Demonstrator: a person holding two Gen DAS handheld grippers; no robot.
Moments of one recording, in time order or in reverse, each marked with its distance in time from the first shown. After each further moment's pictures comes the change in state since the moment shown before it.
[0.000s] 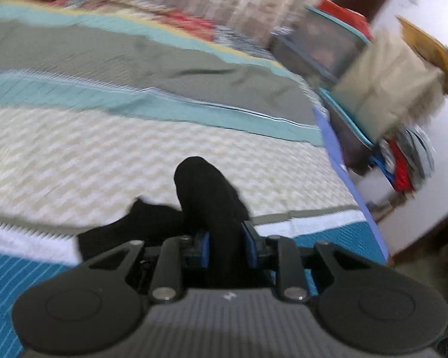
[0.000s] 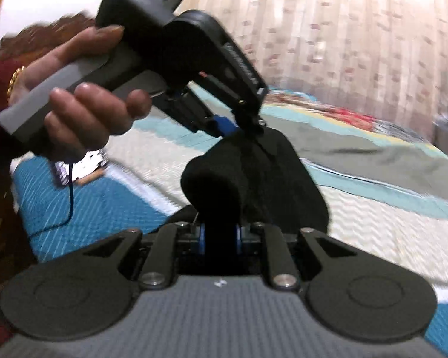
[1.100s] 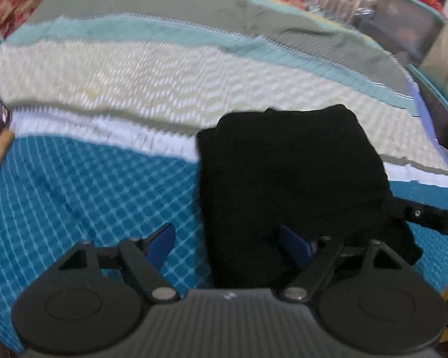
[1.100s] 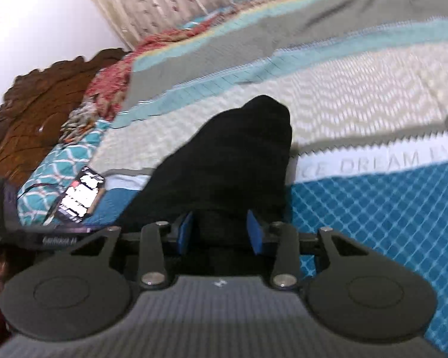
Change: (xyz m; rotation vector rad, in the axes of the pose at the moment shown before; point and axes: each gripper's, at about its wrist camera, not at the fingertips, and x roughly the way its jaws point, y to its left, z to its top) left arm 0.021 0.085 -0.114 -0.054 0.038 0.331; right arm 0.051 -0.113 -0.056 0.630 0.229 0.079
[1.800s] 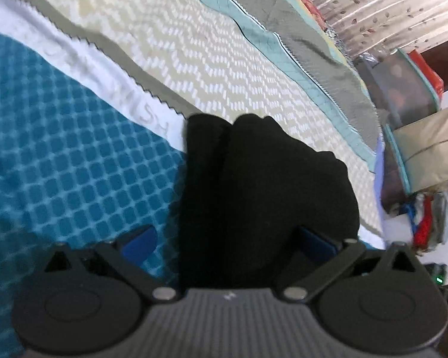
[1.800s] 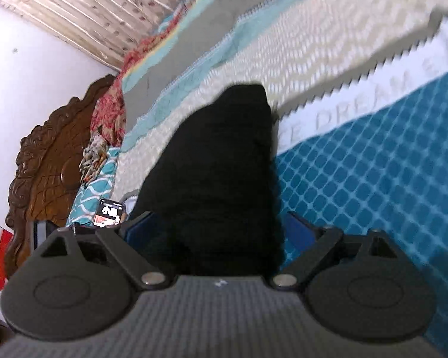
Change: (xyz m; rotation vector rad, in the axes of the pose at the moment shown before) left arm 0.051 0.056 0.019 -0.358 0.092 -0.378; right arm 0.030 -0.065 0.012 0.344 0.104 0.226
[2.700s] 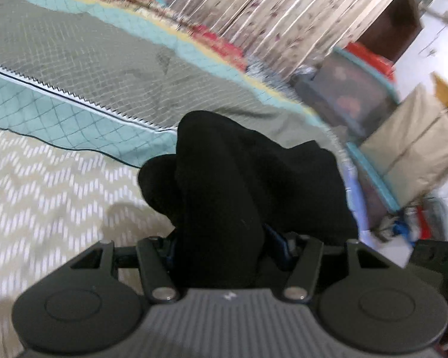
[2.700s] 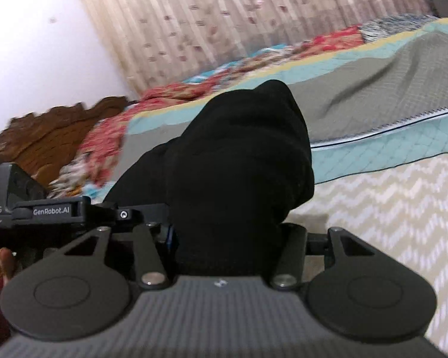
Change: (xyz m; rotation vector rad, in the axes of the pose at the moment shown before) left arm 0.109 -0.121 0.182 0.348 -0.158 -0.042; right arm 0.077 0.067 0.150 -0.409 -0.288 -0.123
